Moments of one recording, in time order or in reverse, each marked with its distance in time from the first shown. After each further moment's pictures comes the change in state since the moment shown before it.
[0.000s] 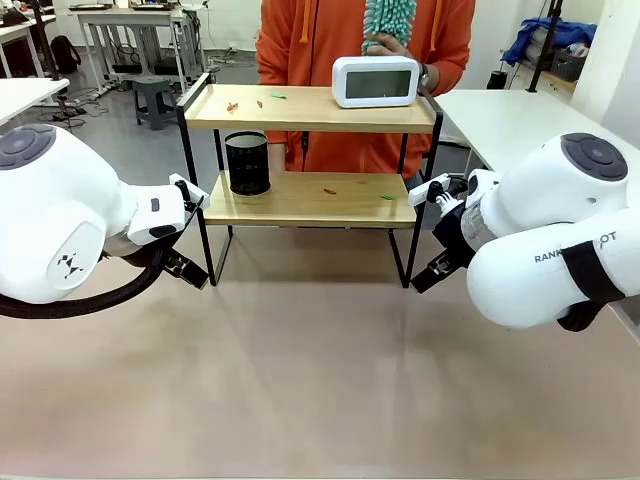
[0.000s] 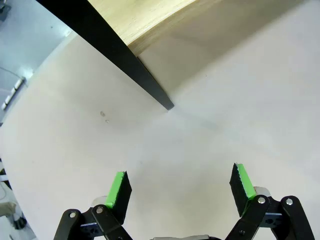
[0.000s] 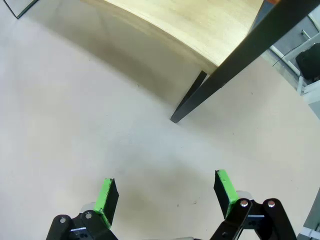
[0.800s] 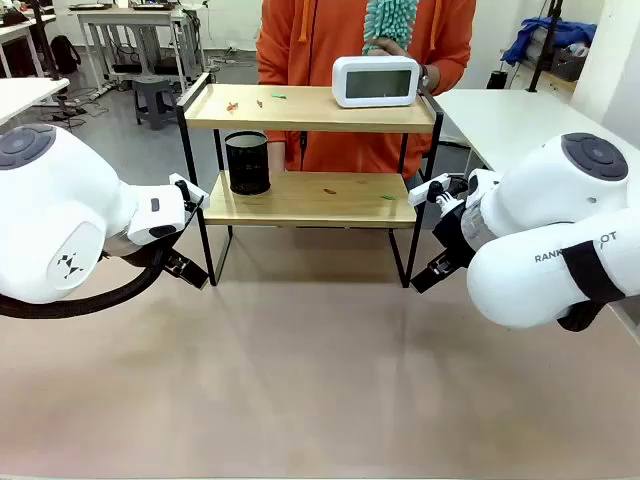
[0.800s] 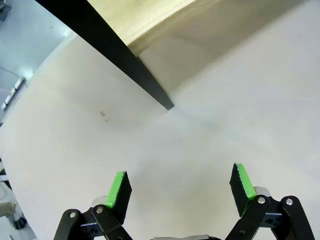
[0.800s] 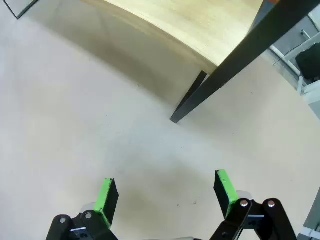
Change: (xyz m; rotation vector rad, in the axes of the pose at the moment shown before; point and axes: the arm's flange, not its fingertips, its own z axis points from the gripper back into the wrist) left arm 0.000 0.000 0.000 0.000 0.000 -0.001; right arm 0.000 0.000 0.000 0.000 0.000 -0.001
